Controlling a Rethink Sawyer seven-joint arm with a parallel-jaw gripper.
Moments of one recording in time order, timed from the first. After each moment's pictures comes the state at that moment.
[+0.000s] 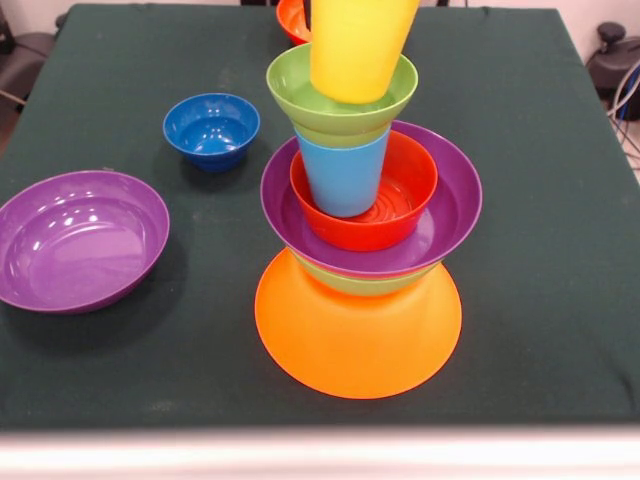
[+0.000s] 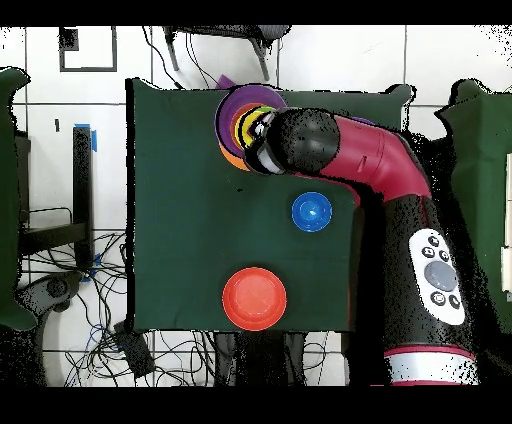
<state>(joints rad) -0.45 -0.76 0.26 1.45 -0.04 0.80 2.26</state>
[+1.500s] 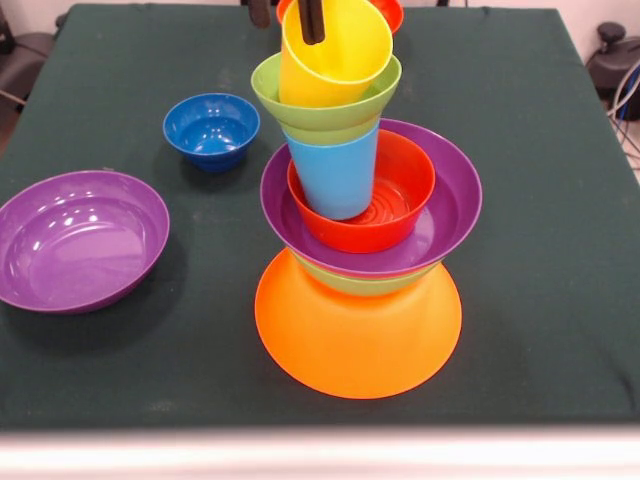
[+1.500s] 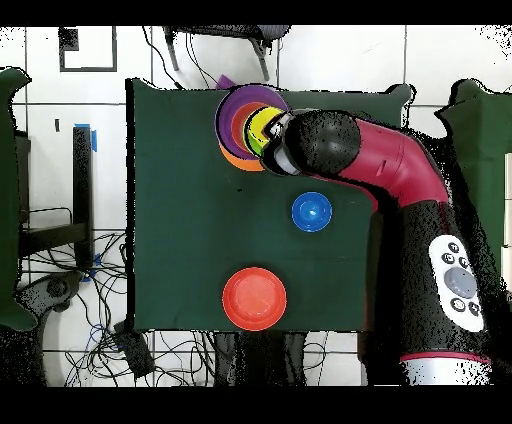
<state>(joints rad) -0.48 -0.76 0.26 1.45 -0.04 0.80 2.26</state>
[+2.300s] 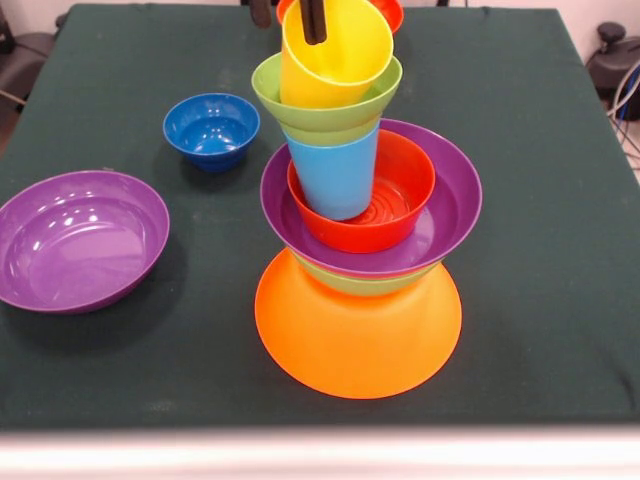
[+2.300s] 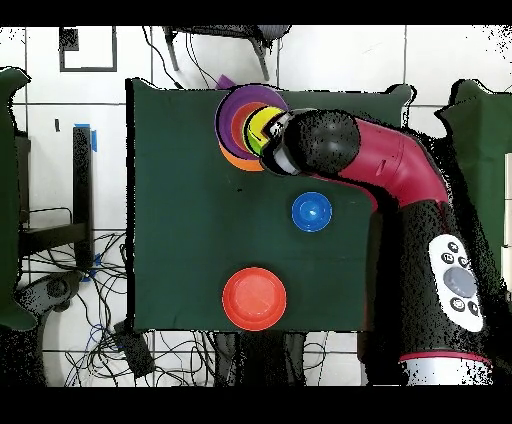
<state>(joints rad) -0.48 -0.76 0.26 1.45 -0.04 0.80 2.26</state>
